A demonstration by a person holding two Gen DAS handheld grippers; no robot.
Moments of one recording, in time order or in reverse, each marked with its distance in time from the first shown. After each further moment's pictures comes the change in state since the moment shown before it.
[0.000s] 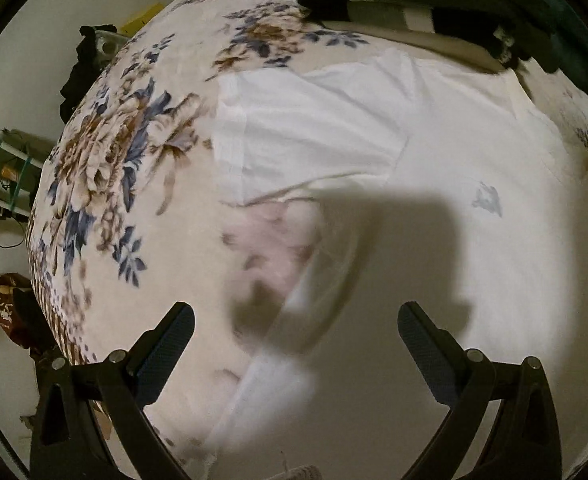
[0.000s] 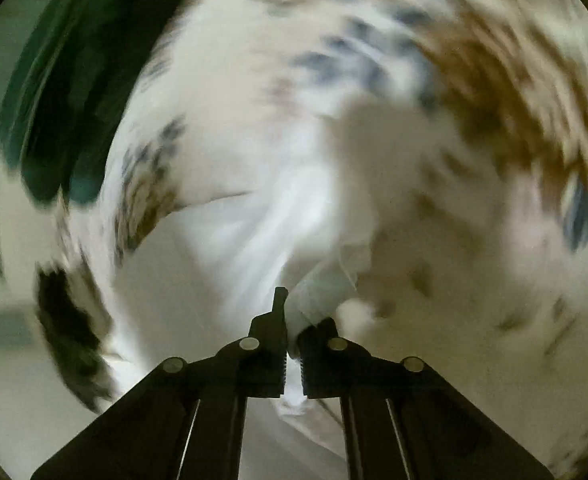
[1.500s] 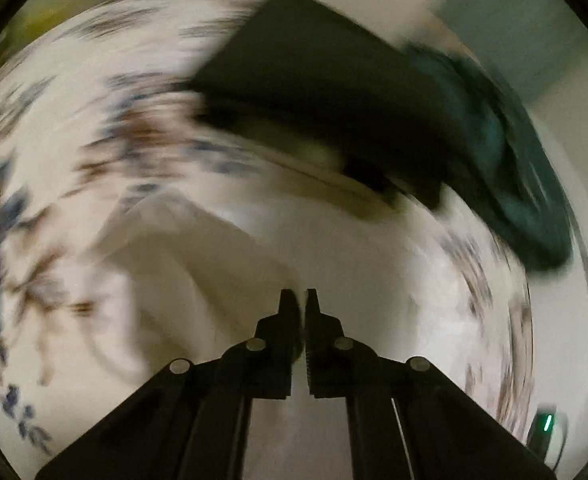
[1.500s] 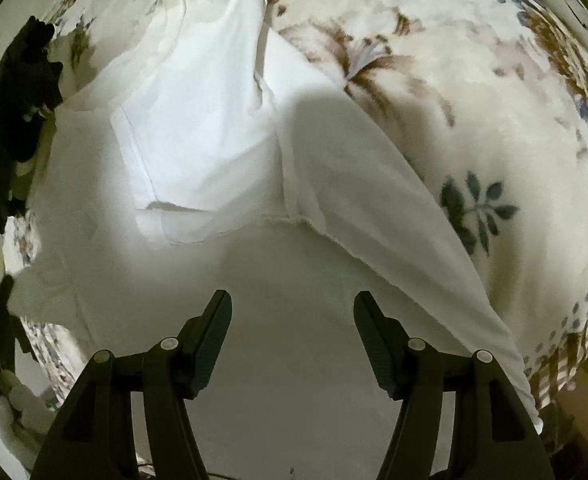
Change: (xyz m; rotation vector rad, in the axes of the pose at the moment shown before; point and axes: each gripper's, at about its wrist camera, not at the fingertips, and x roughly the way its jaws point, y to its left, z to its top) left arm 0.001 0.007 0.106 0.074 -0.191 -0.688; right arm 0.045 0.093 -0.161 -0.301 0.291 -0.259
